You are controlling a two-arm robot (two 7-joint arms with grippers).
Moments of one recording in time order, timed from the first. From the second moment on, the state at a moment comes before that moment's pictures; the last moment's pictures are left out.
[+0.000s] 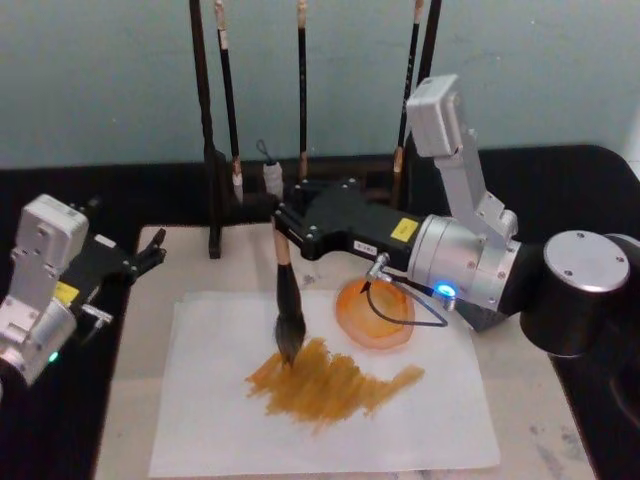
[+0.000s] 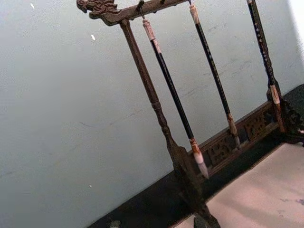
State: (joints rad) left arm -0.20 0.60 0.45 -1.41 -0.25 -0.12 0.03; right arm 0.46 0.45 -0.66 -1.58 0.58 0.13 0.45
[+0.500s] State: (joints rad) left arm -0.20 0.60 0.45 -1.41 -0.25 -0.12 0.03; right arm 0.44 0.43 -0.65 -1.55 0.54 0.13 0.49
